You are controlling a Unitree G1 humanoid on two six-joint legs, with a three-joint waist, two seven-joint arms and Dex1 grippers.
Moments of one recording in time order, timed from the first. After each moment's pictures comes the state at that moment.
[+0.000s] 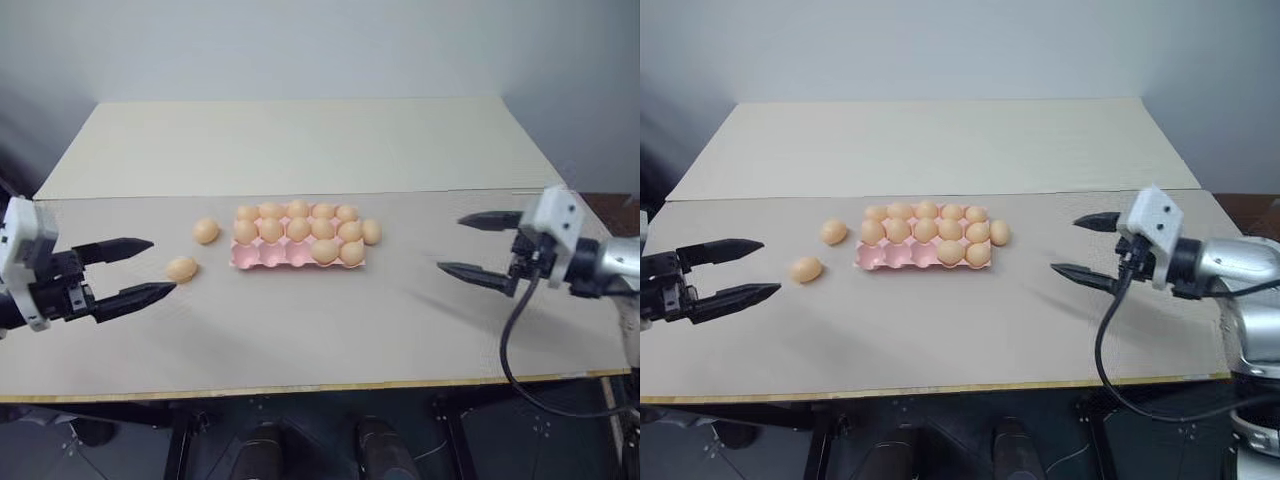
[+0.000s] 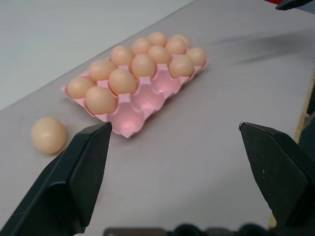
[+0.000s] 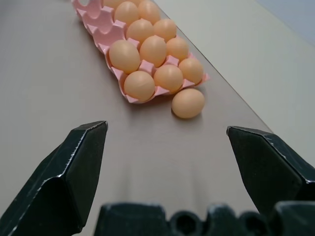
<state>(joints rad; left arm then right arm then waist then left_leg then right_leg) 0.03 1.05 0.64 -0.29 -0.79 0.69 -1.17 -0.31 -0.88 -0.26 -0.26 0.40 0.47 1.11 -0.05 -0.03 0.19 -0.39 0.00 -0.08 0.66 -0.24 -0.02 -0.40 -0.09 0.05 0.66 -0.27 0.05</state>
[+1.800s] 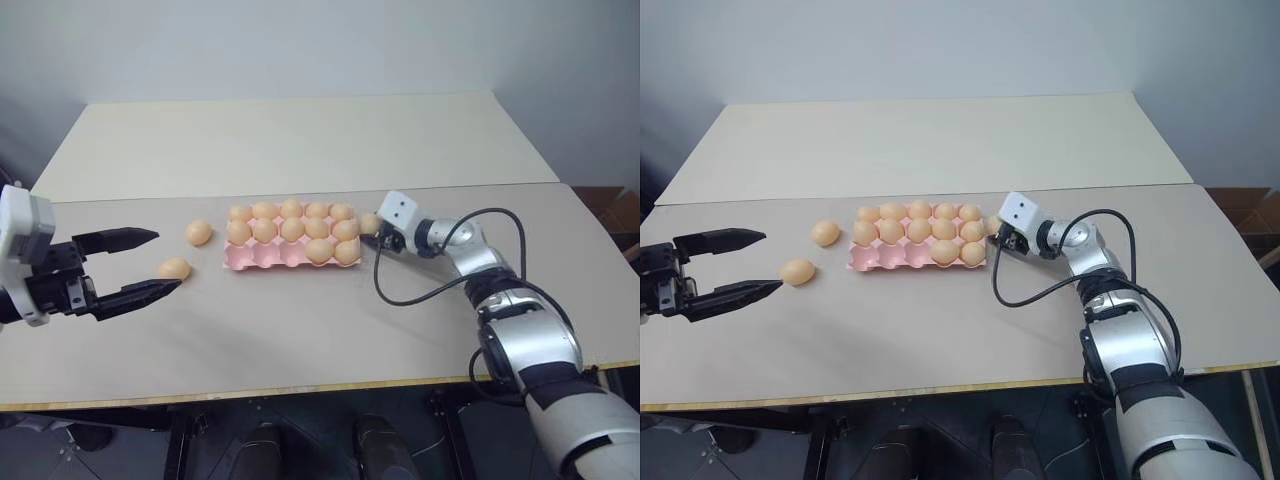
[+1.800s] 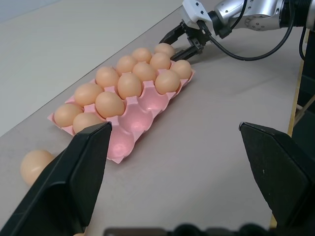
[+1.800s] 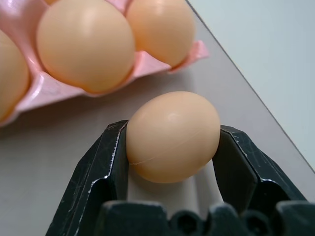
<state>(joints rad) -0.01 1.06 0.67 -0.36 -0.81 0.70 -1.15 -1.05 -0.42 0.19 1.13 -0.18 -0.30 0.74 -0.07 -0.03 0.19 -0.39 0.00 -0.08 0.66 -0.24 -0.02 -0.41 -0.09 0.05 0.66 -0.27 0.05</state>
